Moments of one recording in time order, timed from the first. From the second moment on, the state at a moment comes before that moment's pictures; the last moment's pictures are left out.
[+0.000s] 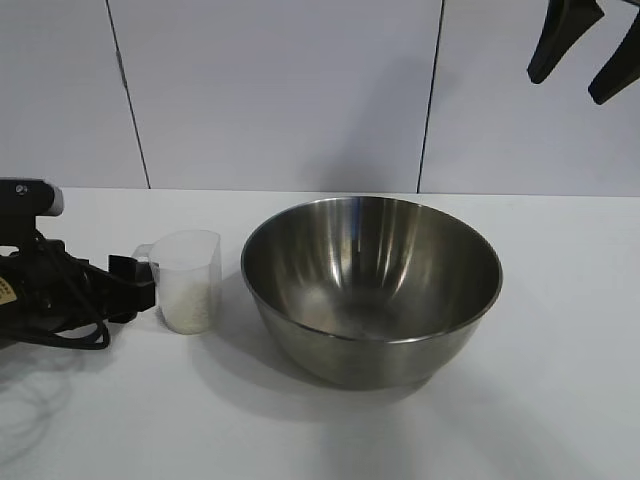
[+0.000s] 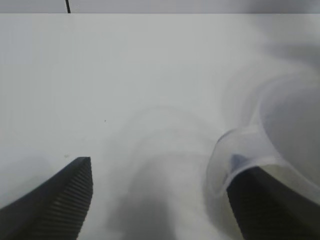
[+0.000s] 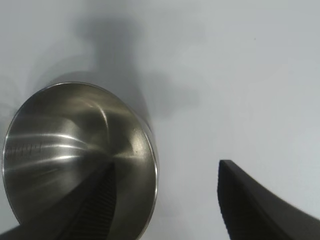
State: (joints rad) left arm -0.37 2.13 -0.54 -0.10 -1.15 -0.04; right arm 0.01 1.71 -1.56 0.27 1.10 -0.05
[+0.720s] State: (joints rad) left arm -0.37 2.12 -0.54 -0.07 -1.15 -0.06; right arm 0.01 1.71 -1.56 0.27 1.10 -0.06
